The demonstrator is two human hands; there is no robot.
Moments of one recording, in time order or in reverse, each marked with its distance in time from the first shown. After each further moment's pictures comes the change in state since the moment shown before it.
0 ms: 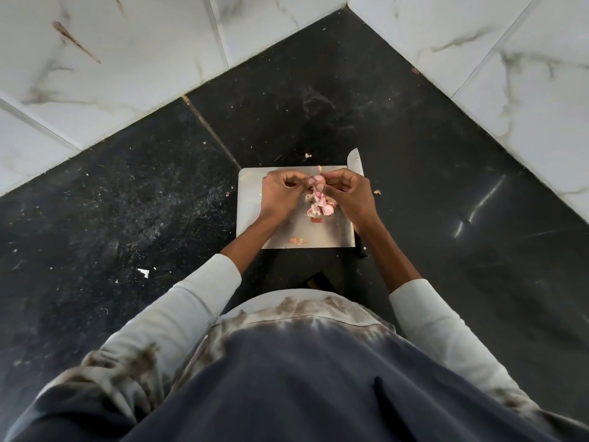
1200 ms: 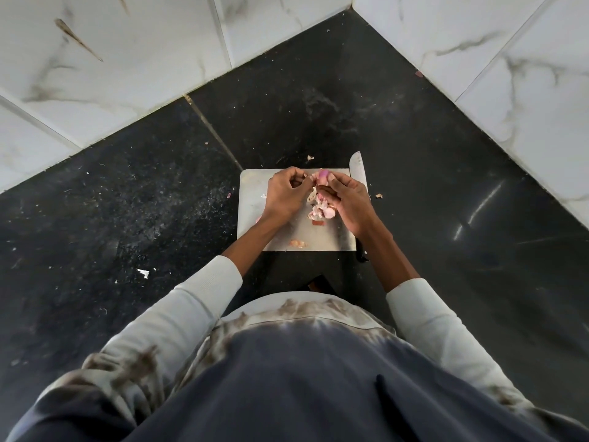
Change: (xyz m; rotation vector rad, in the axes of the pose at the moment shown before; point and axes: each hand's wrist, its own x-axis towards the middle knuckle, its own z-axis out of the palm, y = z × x) left_hand 0.009 0.003 0.005 0.024 0.007 -0.020; right_hand 0.013 0.005 0.009 0.405 -0.094 0.242
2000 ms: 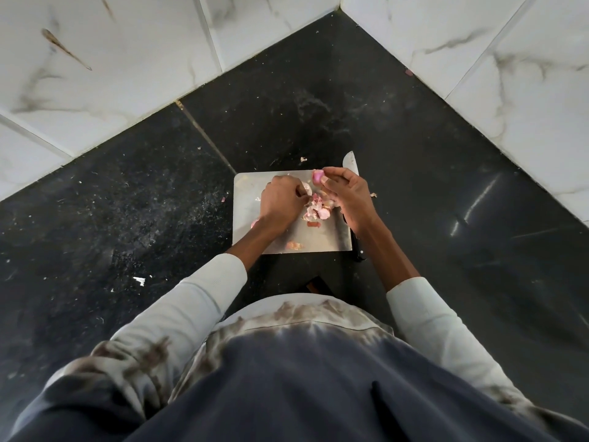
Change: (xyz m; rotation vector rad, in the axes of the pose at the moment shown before) left_hand 0.003 -0.001 0.007 0.567 -0.040 0.090; right_hand -0.001 -0.007 -0.011 -0.063 0.044 -0.120
